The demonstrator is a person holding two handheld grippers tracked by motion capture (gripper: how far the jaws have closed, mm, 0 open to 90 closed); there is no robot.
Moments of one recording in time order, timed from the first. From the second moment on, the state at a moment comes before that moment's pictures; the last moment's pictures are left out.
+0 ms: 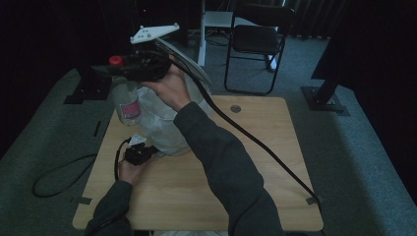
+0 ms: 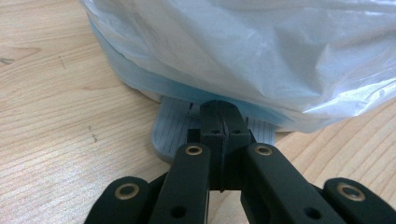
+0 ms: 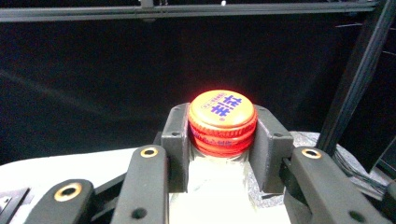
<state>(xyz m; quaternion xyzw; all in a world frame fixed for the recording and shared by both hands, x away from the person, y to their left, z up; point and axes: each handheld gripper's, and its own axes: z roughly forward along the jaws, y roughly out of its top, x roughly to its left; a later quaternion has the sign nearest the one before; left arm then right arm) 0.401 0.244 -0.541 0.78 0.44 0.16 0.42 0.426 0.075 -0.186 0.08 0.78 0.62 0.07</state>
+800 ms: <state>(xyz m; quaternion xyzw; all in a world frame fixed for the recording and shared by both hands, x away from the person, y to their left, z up) 0.401 0.244 -0.541 0.78 0.44 0.16 0.42 0.445 0.046 -0.166 0.17 0.76 0.61 0.16</state>
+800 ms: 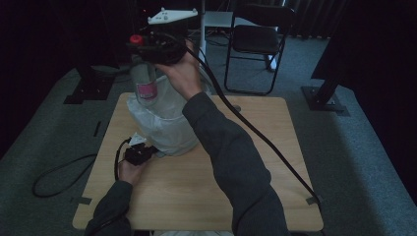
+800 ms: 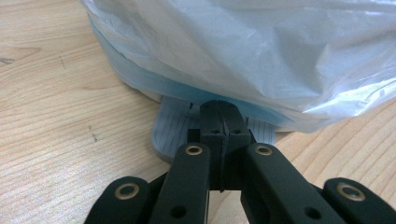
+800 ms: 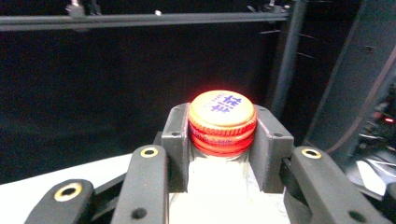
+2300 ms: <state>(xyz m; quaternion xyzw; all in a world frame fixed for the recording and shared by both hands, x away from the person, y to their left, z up) 0.401 0.245 -0.541 0.78 0.44 0.16 0.42 0.444 0.050 -0.219 0.18 0.77 0.57 0.21</state>
